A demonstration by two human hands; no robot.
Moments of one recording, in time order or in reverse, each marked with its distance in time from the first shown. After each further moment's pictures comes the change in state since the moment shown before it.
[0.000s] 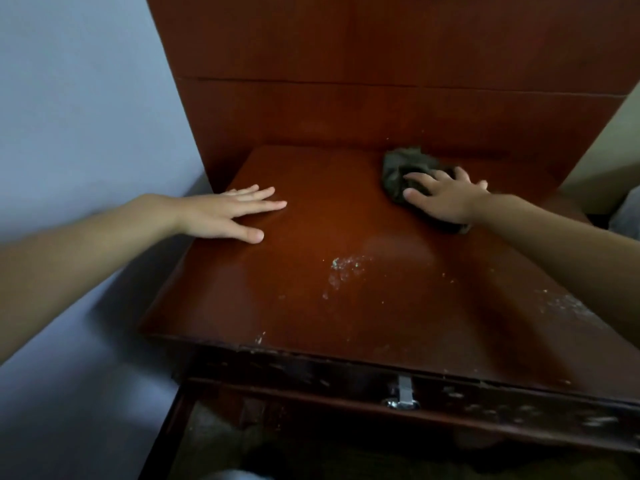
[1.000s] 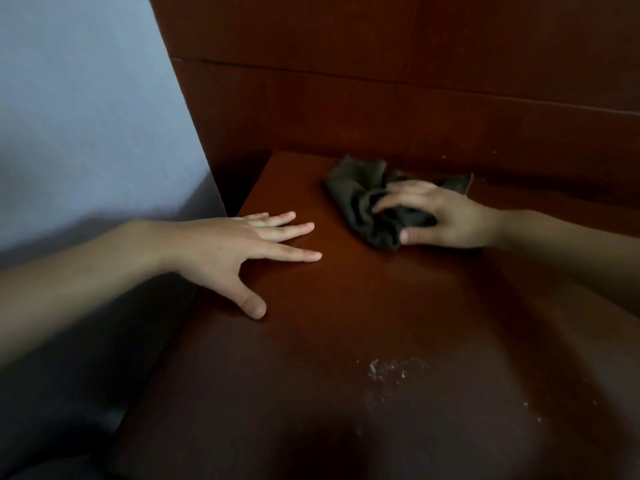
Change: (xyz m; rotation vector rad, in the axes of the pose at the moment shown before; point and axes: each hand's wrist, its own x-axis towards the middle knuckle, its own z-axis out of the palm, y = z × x) left_hand 0.023 -0.024 -0.021 0.013 -0.172 0.002; right_hand 0.087 -0.050 -0.017 0.289 -0.113 -0.834
